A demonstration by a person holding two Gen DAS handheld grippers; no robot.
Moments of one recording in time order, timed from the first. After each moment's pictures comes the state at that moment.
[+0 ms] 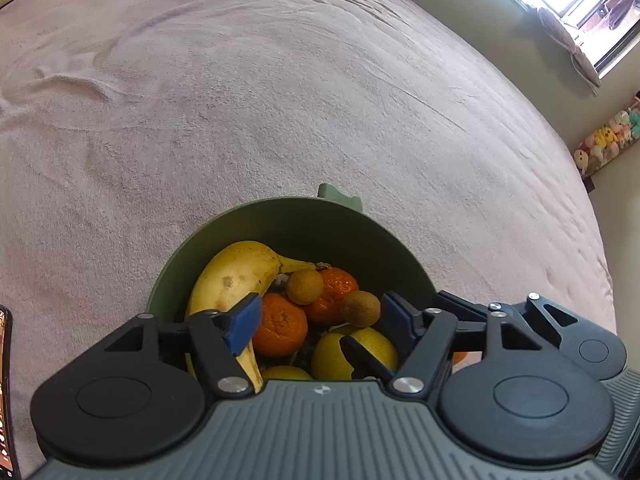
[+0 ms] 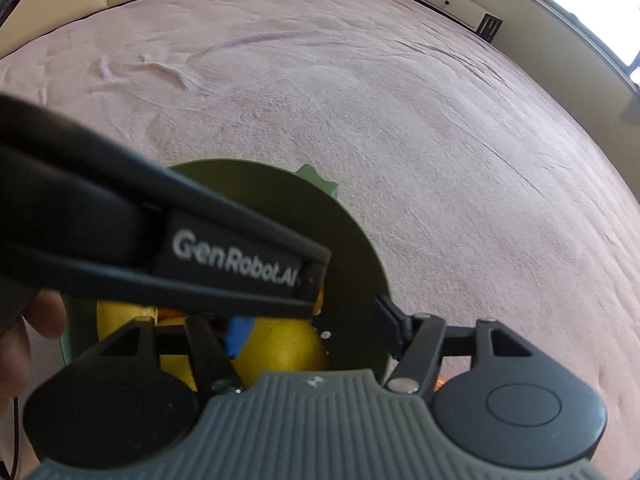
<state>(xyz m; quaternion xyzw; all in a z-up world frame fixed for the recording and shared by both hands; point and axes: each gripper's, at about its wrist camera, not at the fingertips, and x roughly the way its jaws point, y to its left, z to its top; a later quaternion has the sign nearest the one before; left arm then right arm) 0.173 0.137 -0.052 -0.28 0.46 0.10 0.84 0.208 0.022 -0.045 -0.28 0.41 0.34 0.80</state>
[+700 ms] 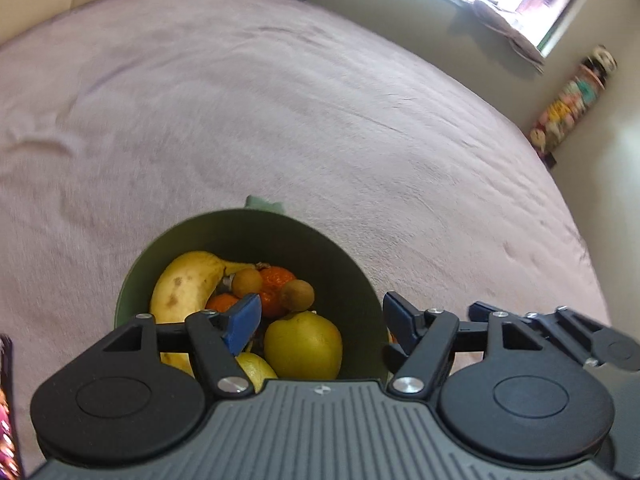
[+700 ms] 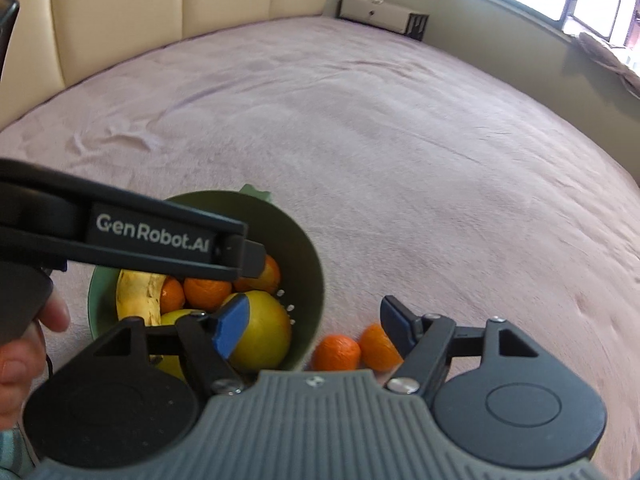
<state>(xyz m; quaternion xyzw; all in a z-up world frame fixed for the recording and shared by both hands) 0.147 0.091 -0.016 -0.21 0.41 0.04 0.89 0.181 -0.056 -0.007 -0.17 0.38 0.29 0.86</state>
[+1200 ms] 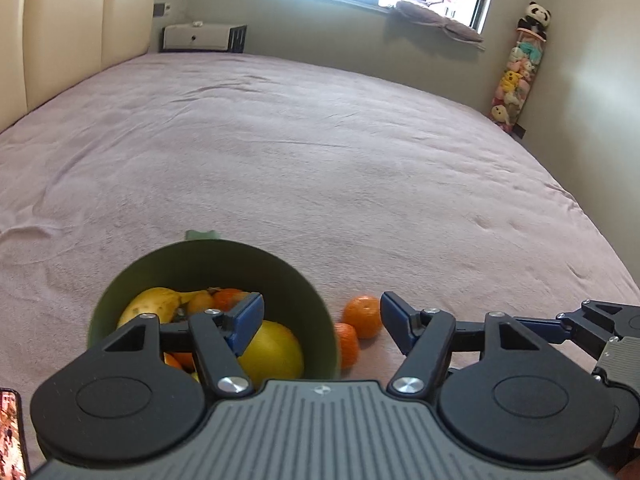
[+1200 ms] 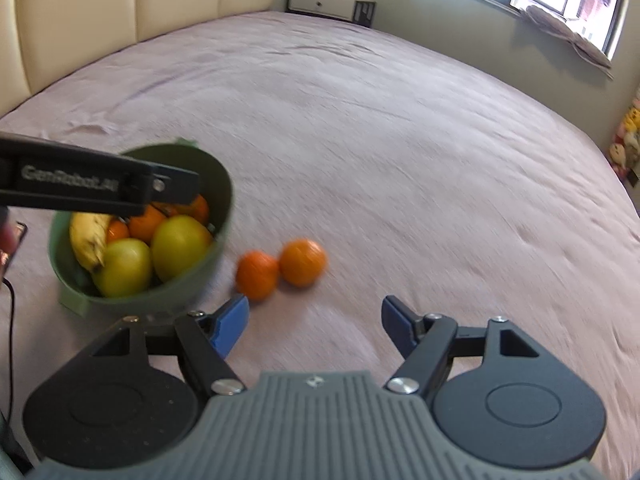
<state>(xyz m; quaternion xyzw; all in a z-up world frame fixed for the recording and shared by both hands) 0.123 0.019 -0.009 -0.09 0.35 0.01 0.93 0.166 -0.144 -0.023 -0.16 0.40 0.22 0.87</state>
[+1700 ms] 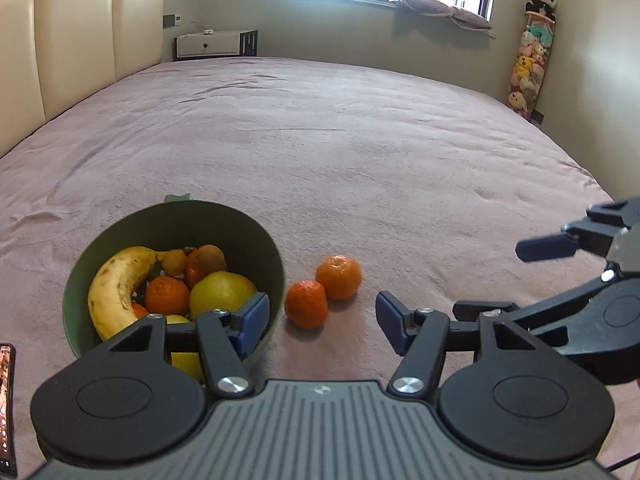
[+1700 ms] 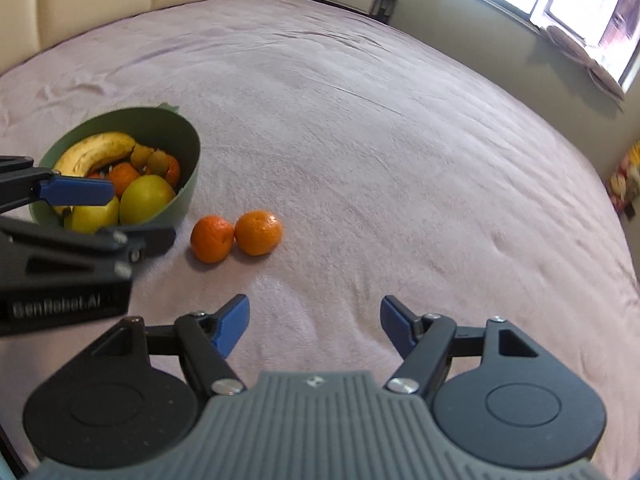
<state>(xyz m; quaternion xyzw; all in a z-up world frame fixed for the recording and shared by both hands) 0.103 -0.046 -0.032 -0.05 0.36 0.05 0.93 0.173 -0.185 -0.020 -0.25 0.39 0.26 0.85</state>
